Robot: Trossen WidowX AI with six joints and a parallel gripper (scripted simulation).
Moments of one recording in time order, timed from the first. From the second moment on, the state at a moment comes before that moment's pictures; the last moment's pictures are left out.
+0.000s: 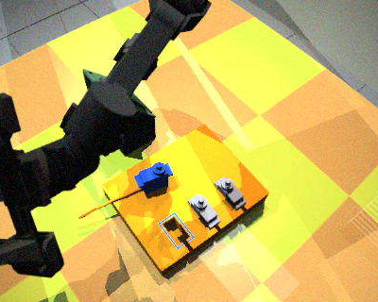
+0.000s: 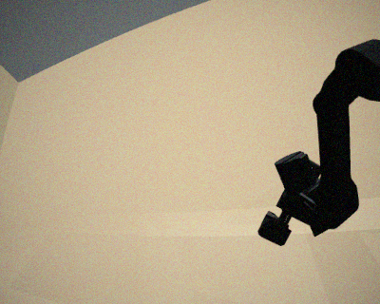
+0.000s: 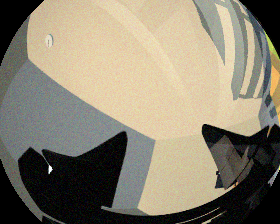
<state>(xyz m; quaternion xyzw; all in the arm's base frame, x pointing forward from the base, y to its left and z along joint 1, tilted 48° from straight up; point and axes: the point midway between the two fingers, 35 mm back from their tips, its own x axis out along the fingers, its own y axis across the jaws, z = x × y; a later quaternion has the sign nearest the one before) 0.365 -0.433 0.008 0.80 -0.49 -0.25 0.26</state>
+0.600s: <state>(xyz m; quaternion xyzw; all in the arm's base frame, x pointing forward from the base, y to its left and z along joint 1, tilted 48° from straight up) 0.378 -0.401 -0.033 0.80 -0.34 -0.38 0.31</state>
